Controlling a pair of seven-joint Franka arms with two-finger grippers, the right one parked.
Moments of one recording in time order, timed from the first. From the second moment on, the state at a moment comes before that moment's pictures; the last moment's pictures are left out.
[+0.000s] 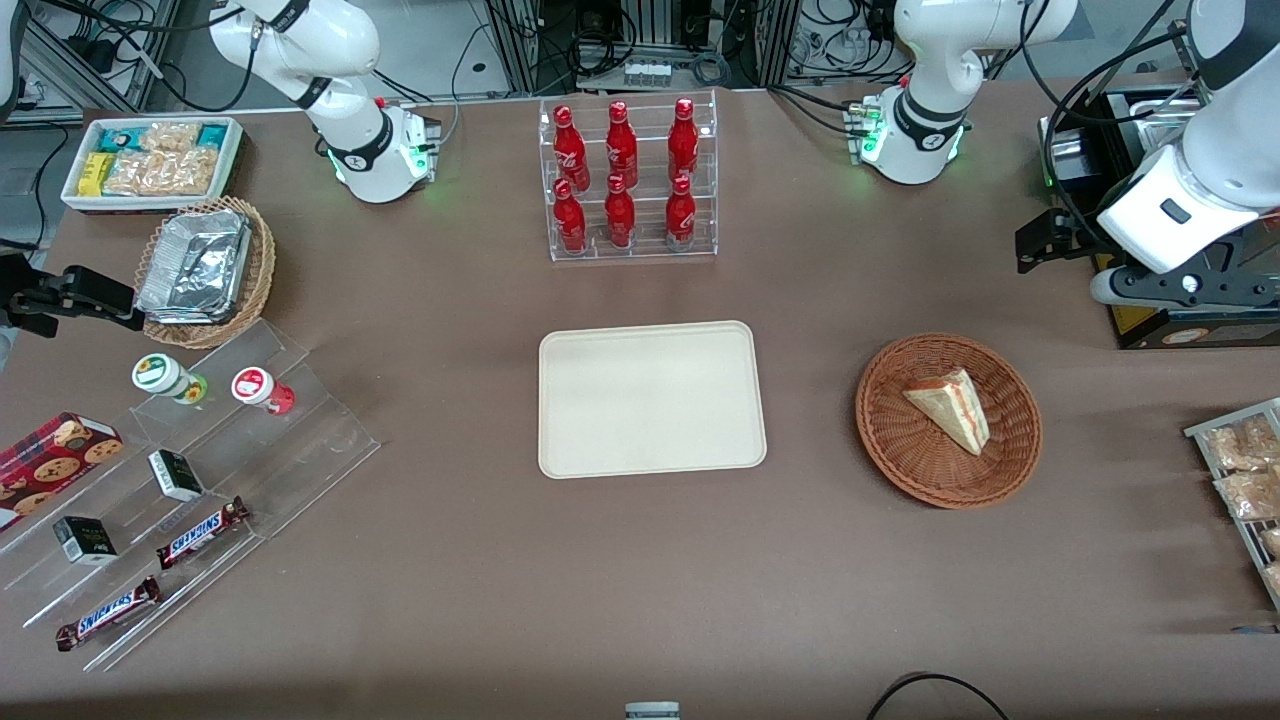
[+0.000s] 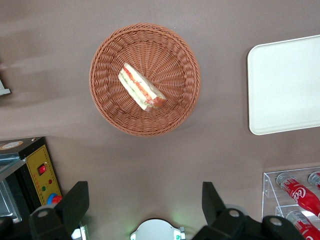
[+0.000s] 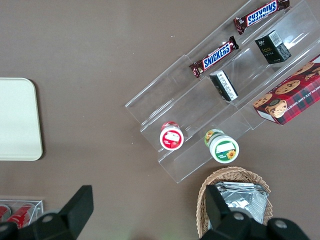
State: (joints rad) arm -0.03 -0.01 -0.10 -1.59 0.00 1.45 -0.02
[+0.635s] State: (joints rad) arm -0.03 0.07 -0.10 -1.60 0.00 1.51 -0.02
